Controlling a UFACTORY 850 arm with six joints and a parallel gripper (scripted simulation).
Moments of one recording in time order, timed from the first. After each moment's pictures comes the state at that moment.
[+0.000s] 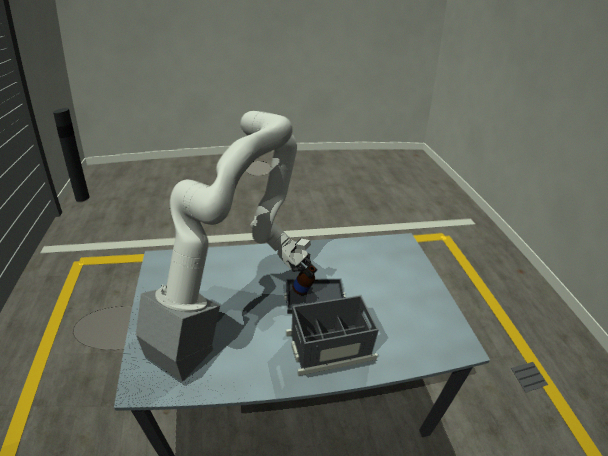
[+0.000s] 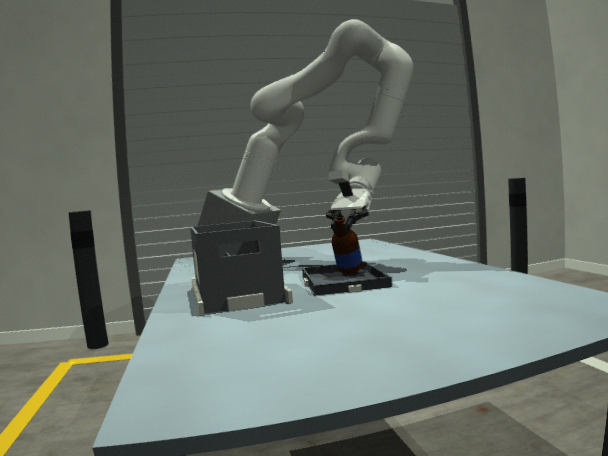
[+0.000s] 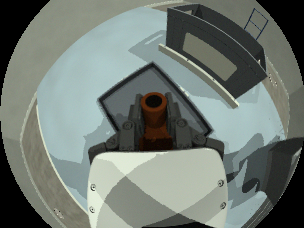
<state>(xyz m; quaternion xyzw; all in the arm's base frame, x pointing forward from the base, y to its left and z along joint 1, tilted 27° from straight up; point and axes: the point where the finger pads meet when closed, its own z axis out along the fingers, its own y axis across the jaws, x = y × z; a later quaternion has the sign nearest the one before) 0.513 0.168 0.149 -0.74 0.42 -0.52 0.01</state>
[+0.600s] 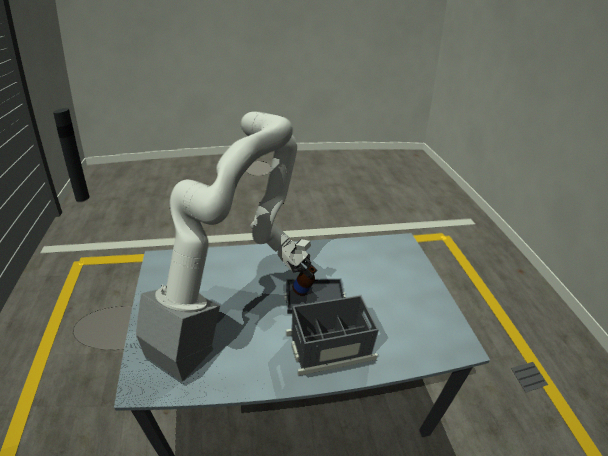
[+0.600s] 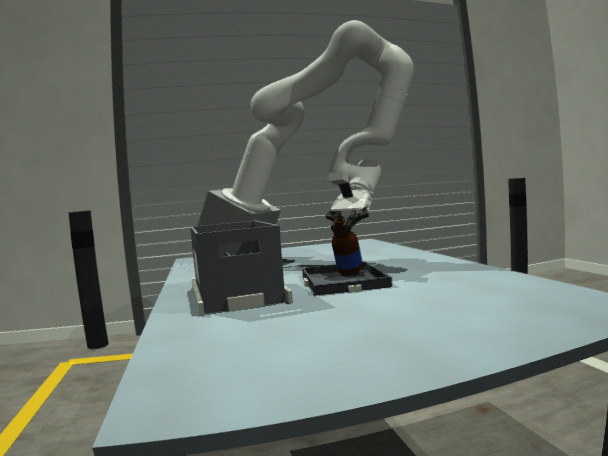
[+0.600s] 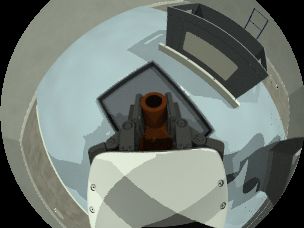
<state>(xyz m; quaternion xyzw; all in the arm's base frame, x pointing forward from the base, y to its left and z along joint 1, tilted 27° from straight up) 0.514 0.169 0.146 -0.74 0.42 -0.52 0.01</state>
